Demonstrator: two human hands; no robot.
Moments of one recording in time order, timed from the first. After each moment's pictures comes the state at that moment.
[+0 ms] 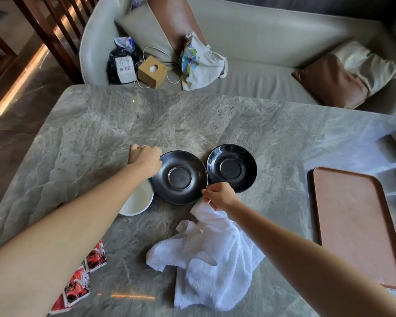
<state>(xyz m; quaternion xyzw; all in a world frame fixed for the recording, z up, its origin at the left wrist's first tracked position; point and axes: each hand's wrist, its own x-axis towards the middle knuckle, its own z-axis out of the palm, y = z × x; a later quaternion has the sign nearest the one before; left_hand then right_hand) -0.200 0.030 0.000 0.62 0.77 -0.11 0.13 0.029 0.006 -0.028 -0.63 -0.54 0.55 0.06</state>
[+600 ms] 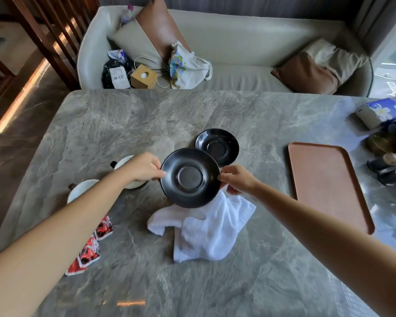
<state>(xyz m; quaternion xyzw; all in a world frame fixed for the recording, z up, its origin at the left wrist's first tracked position) -0.162 -0.073 0.068 0.55 0.73 0.04 0.40 0.106 -0.045 0.042 -0.58 -0.56 0.58 0.09</state>
